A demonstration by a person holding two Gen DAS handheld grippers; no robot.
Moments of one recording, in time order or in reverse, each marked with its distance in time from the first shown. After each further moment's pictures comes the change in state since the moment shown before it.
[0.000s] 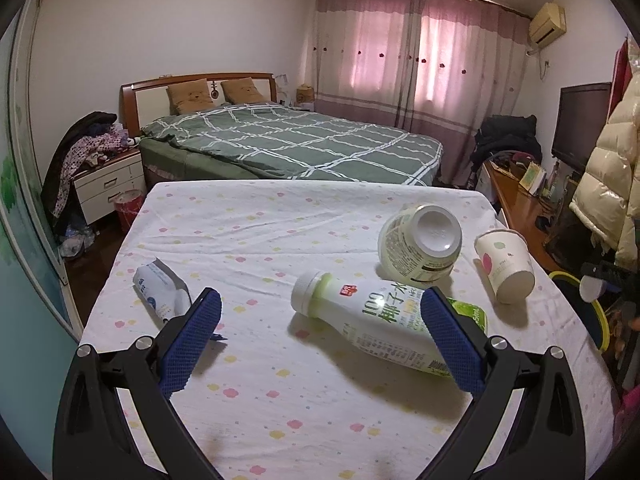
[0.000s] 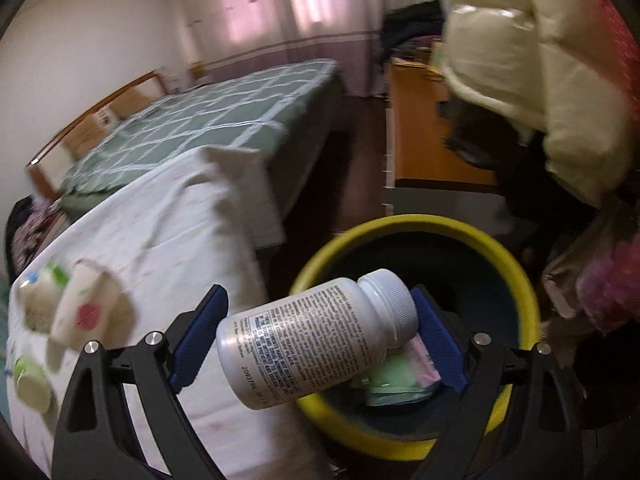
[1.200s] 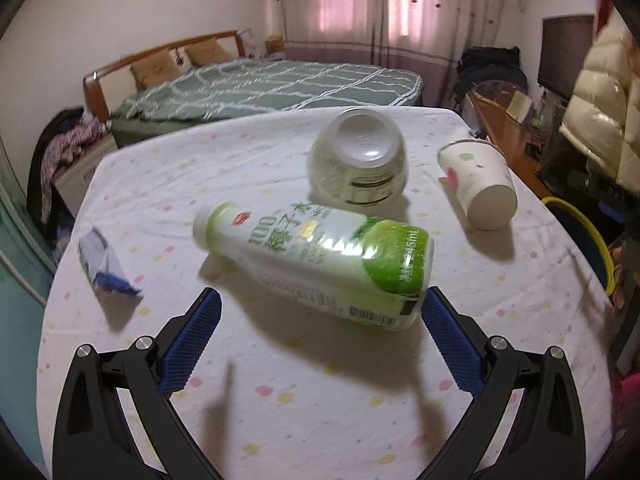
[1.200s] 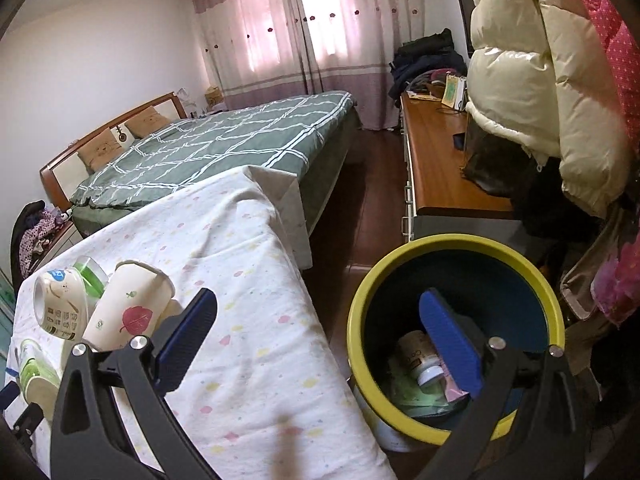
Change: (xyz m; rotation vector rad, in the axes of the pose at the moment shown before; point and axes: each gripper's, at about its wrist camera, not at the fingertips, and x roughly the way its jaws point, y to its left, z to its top) left arm 0.034 -0.063 -0.026 0.108 0.222 -0.029; right arm -0.022 0.050 -0.021 -0.044 -0.127 0.066
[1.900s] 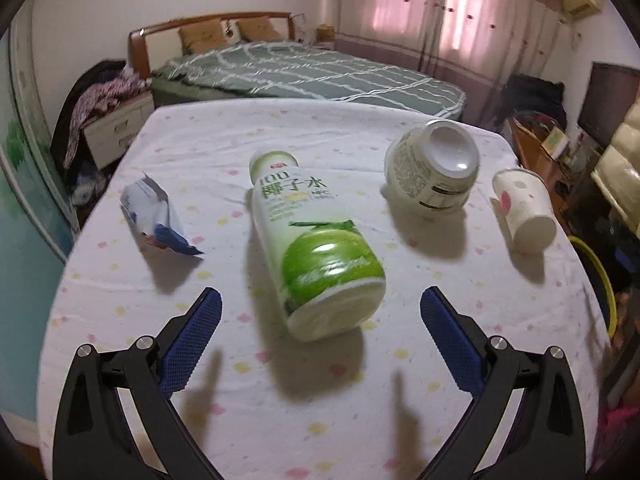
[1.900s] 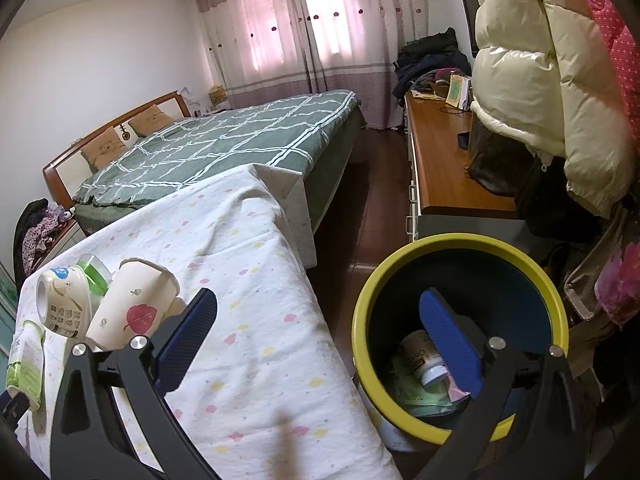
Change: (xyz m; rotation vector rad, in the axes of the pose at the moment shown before) left arm -0.005 0.045 -0.009 -0.194 0.027 0.075; right arm 0.000 0.000 0.002 -0.012 0.004 0.014
